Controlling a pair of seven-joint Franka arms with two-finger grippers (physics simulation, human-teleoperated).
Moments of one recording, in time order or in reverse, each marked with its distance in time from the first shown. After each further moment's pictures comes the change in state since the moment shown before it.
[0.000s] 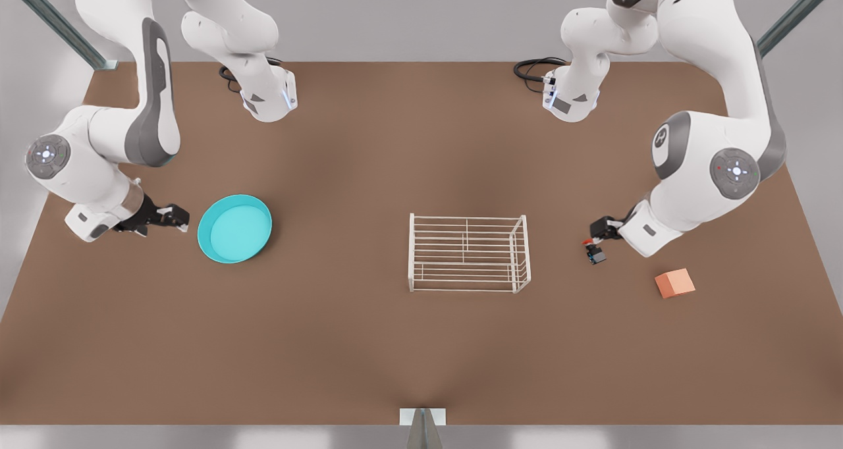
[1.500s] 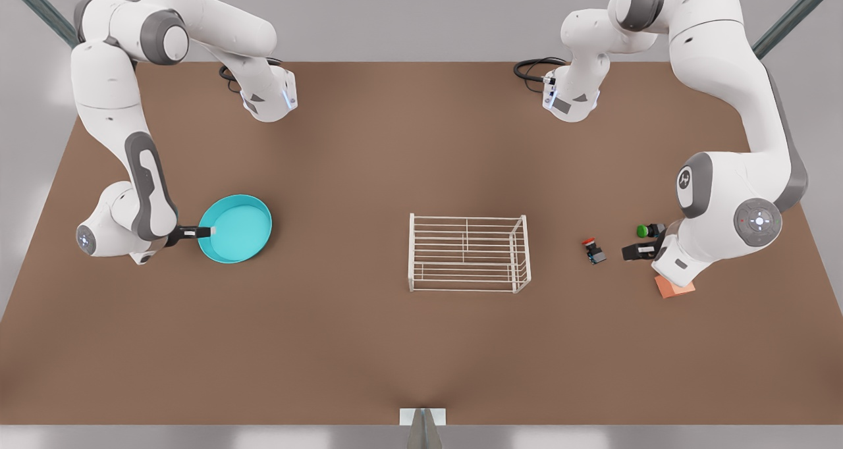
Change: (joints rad) left arm 0.082 0.109 0.043 0.015 0.073 -0.027 -0.046; right arm -0.284 0.481 -0.002 -0.074 0.223 0.046 -0.195
